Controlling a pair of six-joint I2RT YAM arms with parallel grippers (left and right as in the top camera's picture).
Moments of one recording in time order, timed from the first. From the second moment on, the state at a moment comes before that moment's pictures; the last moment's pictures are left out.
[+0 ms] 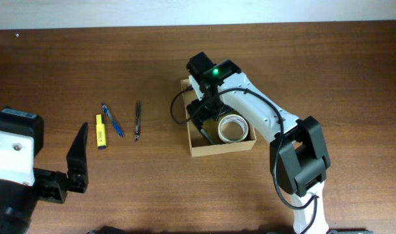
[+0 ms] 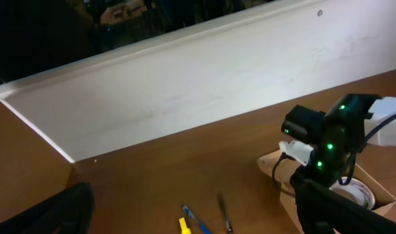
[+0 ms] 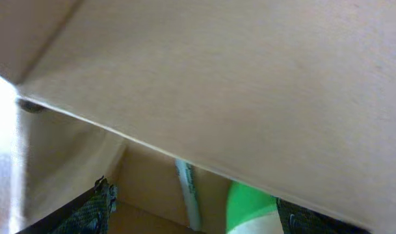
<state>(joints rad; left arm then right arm) -0.31 1.07 2.21 -1.44 -0.19 0.16 0.56 2.16 1.84 -1.14 -0.11 0.13</state>
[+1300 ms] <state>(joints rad) -0.31 1.07 2.21 -1.45 -0.20 0.16 0.60 1.99 2.37 -1.63 0.07 0.17</state>
